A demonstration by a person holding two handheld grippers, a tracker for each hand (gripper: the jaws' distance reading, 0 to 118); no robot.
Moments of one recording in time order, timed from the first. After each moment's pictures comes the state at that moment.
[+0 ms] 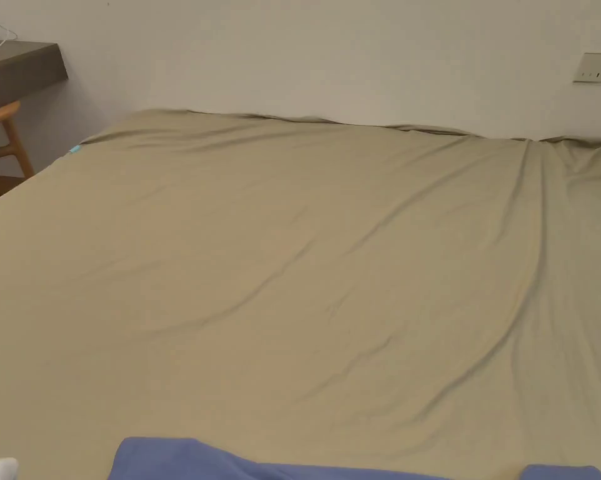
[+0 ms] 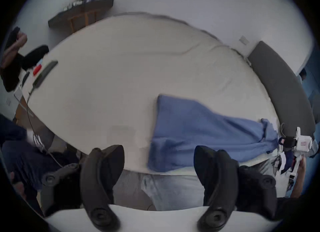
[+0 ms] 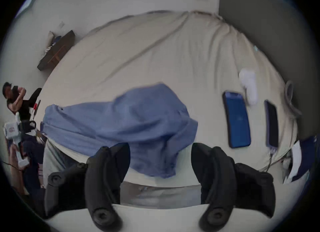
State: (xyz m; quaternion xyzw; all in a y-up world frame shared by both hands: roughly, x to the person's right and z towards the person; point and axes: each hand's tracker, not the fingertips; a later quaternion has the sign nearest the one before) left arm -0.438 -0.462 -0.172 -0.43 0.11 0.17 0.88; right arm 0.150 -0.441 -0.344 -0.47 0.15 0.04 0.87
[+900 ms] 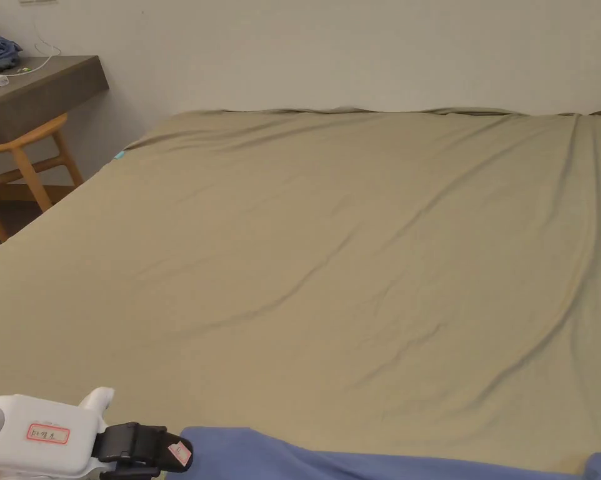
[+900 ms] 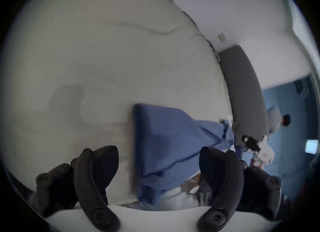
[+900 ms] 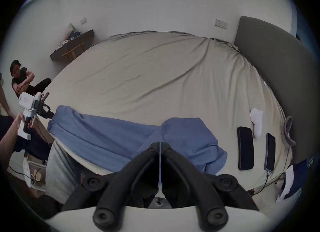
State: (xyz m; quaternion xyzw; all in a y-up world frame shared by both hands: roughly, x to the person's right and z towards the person) left arm -0.566 -0.544 -0.249 -0.51 -0.08 0.39 0.76; right arm 0.076 -0.420 -0.332 -0.43 0.19 0.08 0.88
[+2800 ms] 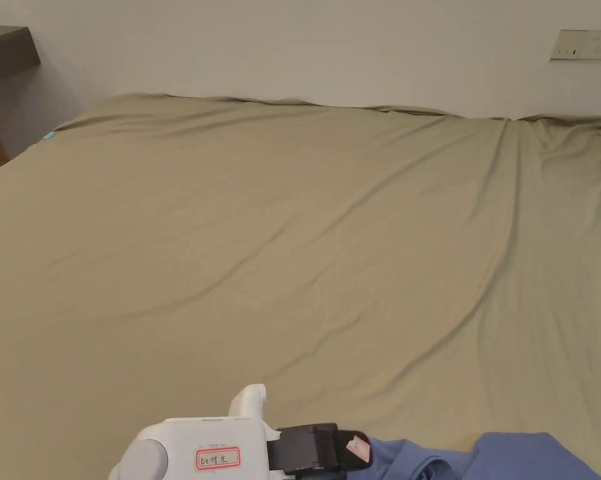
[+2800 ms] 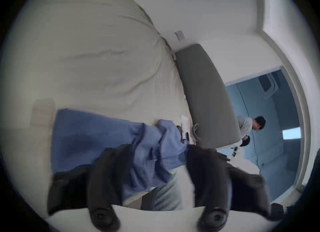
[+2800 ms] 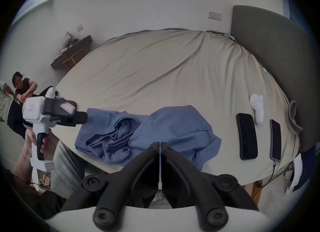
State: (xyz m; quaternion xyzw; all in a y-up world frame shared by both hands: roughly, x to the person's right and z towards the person) left arm -0.283 -0.540 -0.318 -0.41 -0.22 0.45 0.77; right arm 0.124 -0.436 -0.327 -0.44 0.20 0.03 0.88
